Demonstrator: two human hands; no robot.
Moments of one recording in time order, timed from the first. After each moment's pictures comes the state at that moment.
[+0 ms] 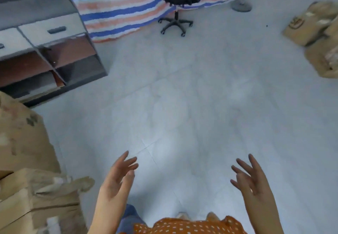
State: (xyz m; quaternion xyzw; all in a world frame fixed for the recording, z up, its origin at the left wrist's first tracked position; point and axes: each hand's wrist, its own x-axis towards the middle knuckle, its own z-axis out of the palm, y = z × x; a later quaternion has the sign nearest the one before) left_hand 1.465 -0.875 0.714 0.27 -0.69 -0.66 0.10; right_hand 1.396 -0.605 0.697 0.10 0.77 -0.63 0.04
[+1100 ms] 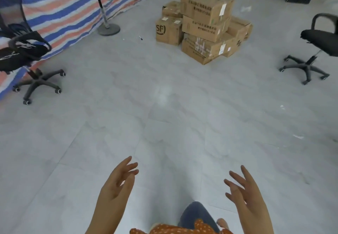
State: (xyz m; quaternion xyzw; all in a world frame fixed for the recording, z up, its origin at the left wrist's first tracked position) left_hand 0.940 -0.532 0.738 0.01 -0.77 -0.61 -0.16; right_hand 1.074 -0.297 0.684 0.37 0.70 -0.58 -0.18
